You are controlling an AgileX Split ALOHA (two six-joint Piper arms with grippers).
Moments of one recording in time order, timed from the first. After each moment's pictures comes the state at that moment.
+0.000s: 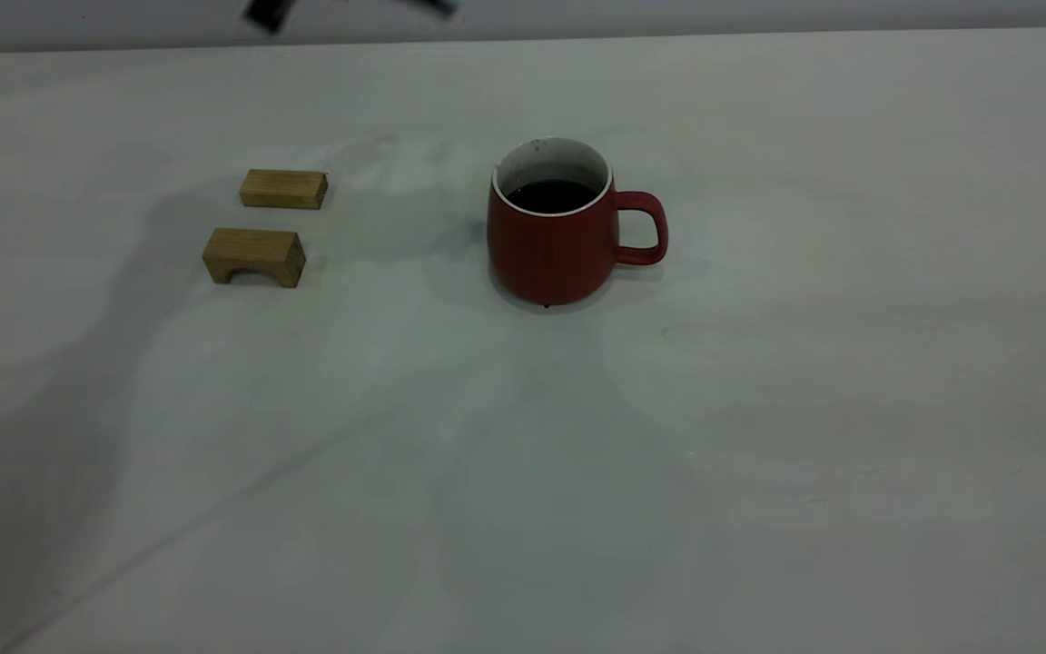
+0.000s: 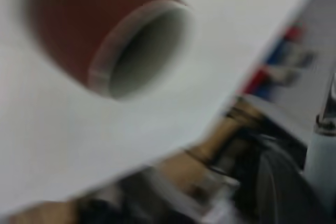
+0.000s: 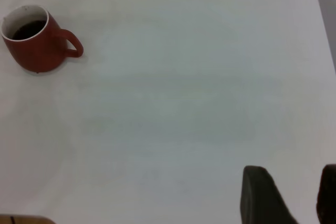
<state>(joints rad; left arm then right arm) -0.16 2.38 -1.83 -1.07 1.08 -0.15 0.16 0.02 -0.47 -0.07 1.14 0.09</state>
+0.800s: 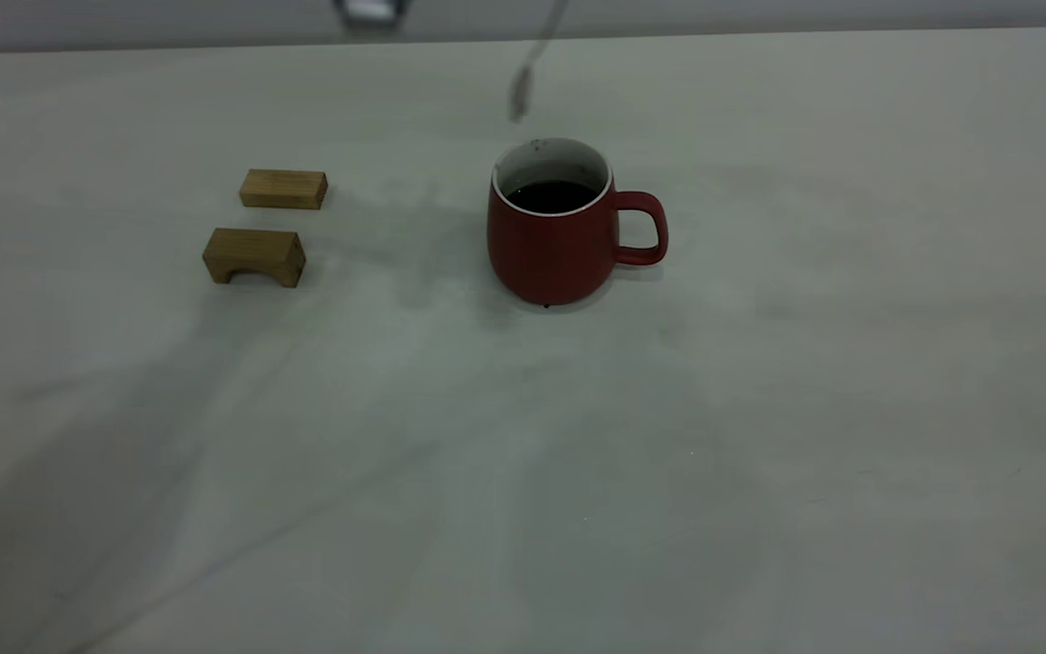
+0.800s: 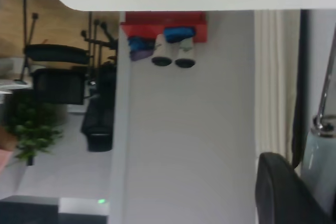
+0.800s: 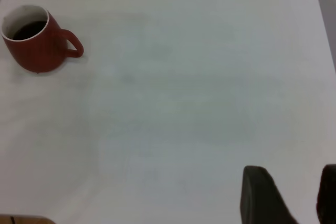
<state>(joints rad) -0.35 2.38 -1.83 -1.21 0.99 -1.28 0.16 0.02 -0.47 -0.07 1.14 0.09</state>
